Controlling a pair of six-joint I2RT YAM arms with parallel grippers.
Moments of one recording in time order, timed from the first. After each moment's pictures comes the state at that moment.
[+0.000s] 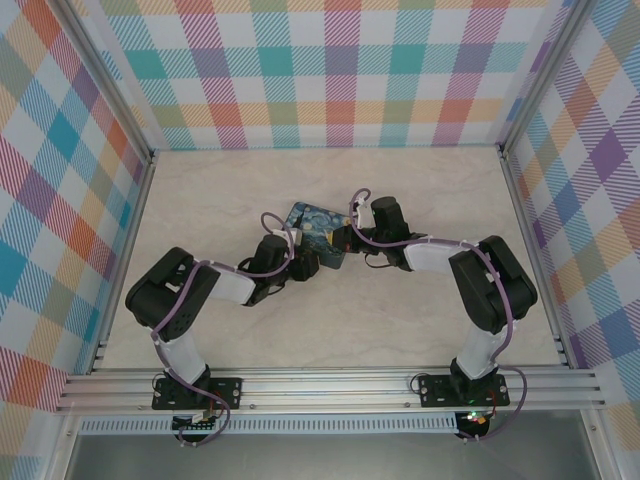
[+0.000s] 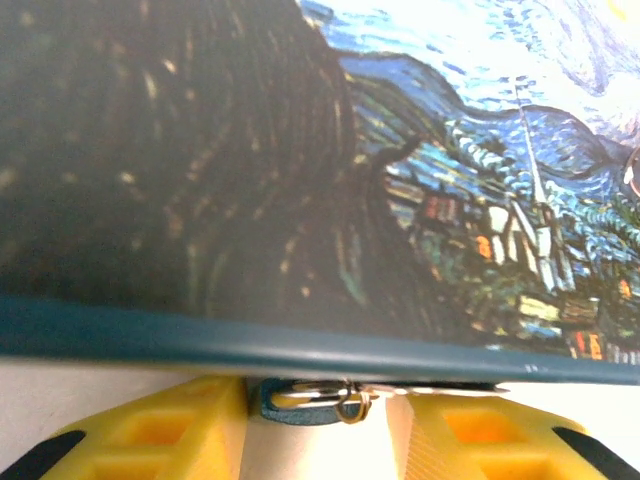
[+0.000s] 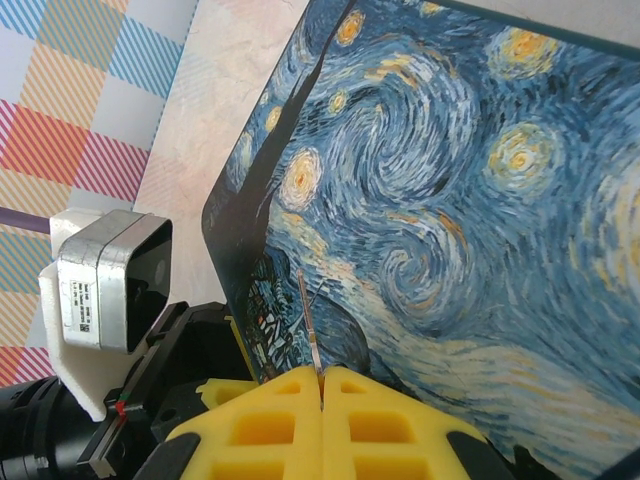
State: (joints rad) left arm -0.58 1.77 0.62 0.54 0.18 -0.56; right arm 0.51 1.77 0.91 0.28 -0.58 0.61
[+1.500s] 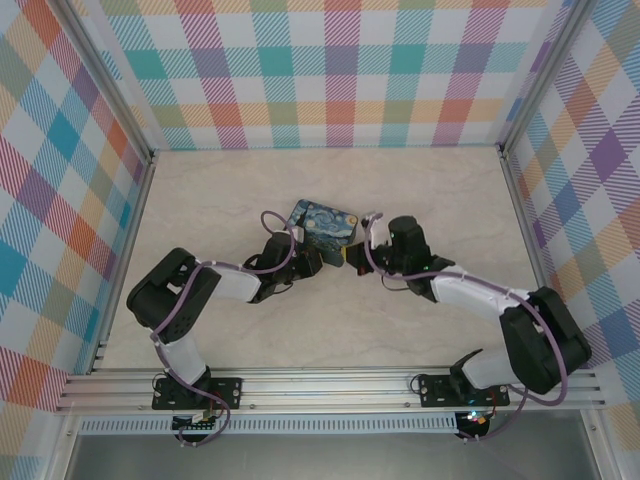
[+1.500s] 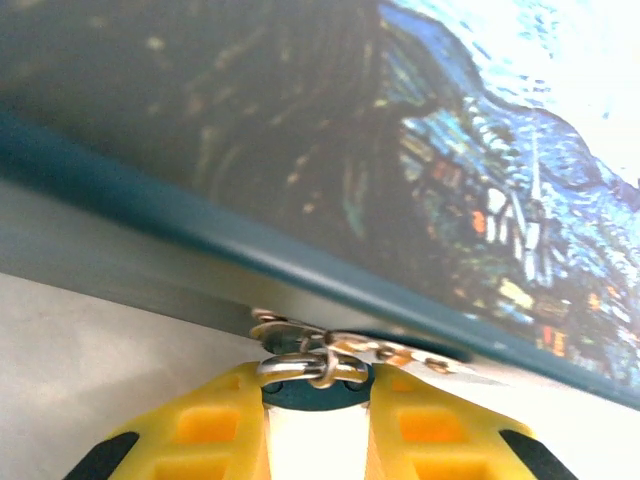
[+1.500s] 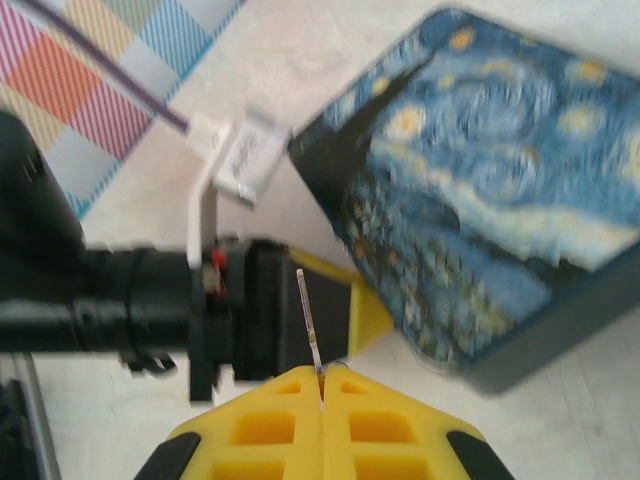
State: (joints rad) left arm -0.62 1.75 0.68 0.43 0.14 -0.78; right arm 0.58 1.36 0.64 0.19 -0.42 0.35
